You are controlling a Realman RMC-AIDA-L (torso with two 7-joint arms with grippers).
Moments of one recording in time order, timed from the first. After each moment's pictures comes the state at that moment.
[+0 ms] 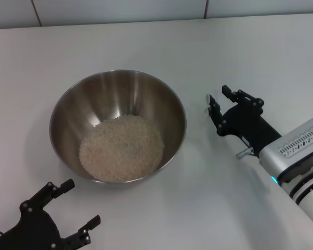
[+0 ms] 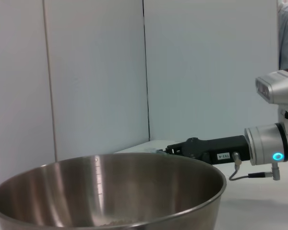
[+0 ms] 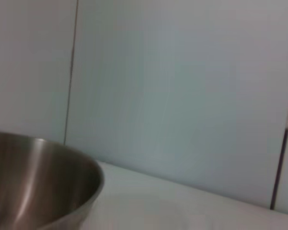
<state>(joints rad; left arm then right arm) -0.10 -2.06 0.92 0.21 1.53 1.66 -0.38 0.39 2.09 0.33 0.40 -2.01 -1.03 -0.19</state>
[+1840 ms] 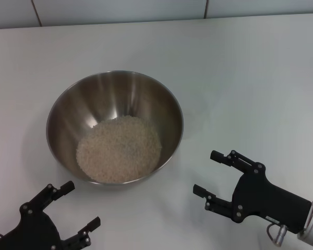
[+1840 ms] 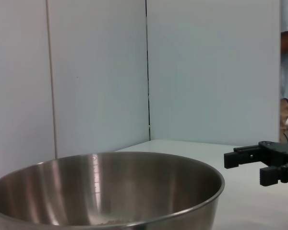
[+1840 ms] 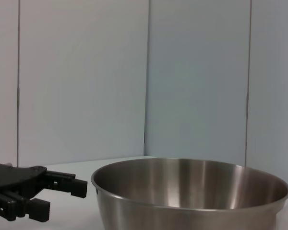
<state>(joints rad) -0.09 -2.06 0.92 0.20 1.53 1.66 -0.39 0.29 2.08 -0.20 0.02 -2.17 -1.57 0.27</state>
